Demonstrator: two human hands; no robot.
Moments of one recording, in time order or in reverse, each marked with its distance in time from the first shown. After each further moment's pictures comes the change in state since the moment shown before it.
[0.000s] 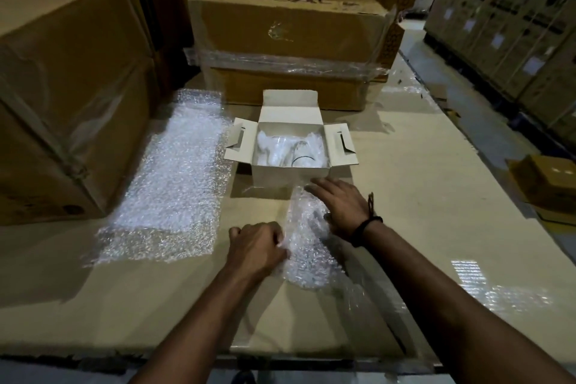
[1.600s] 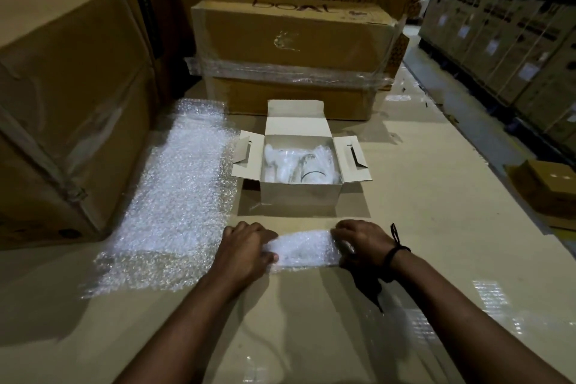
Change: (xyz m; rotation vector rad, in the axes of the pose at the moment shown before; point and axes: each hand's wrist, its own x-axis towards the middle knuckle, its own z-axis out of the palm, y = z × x) left_hand 0.036 -0.054 -0.014 0.064 0.046 0.202; right_hand -0.007 0.020 0.021 0.091 -0.294 0.046
